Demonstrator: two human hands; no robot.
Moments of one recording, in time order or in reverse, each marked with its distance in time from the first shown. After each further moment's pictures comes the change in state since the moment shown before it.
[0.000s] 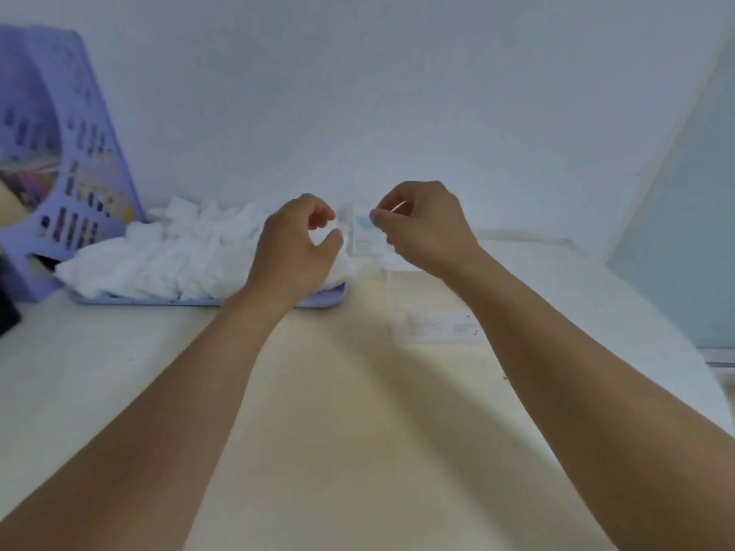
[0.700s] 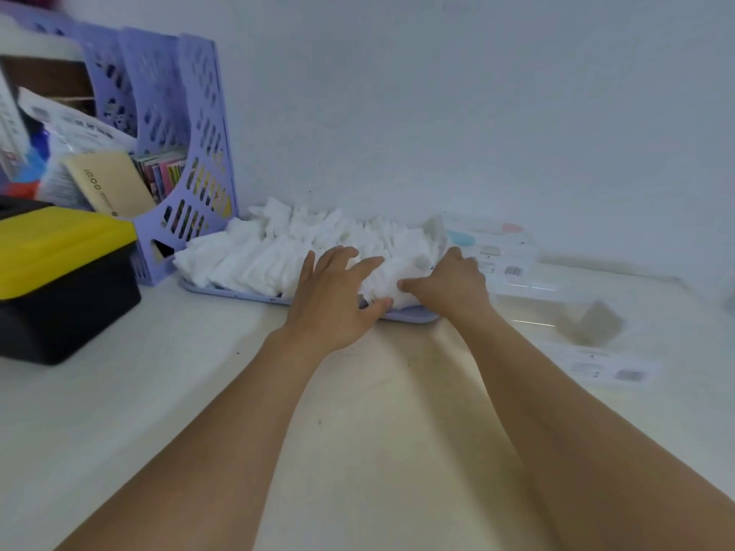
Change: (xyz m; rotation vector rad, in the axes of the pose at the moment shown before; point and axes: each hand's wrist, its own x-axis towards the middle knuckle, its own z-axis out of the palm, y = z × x) left_hand -0.029 -0.101 -0.034 0.428 -0.173 0.066; right_hand 0.020 0.005 0.128 -0.287 -0.161 0.301
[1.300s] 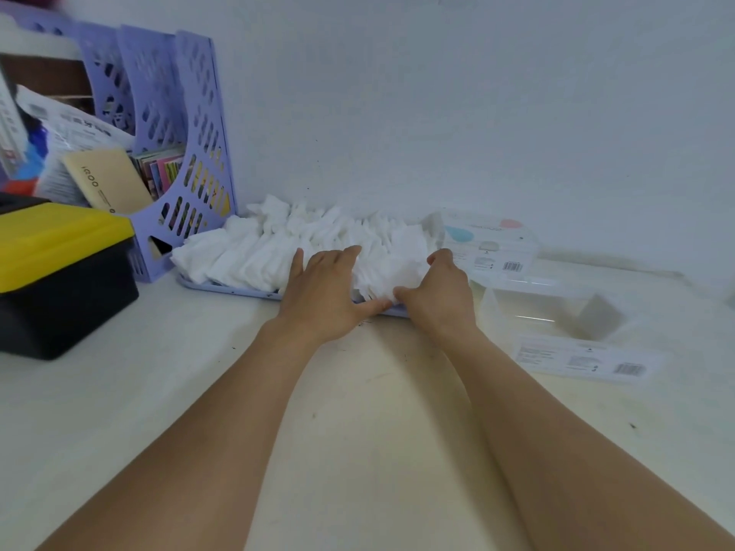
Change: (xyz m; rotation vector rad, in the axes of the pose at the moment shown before) left_hand -0.001 0.007 -0.011 0.064 -0.113 -0.119; right_hand -0.019 0.011 0.021 0.216 0.107 -0.147
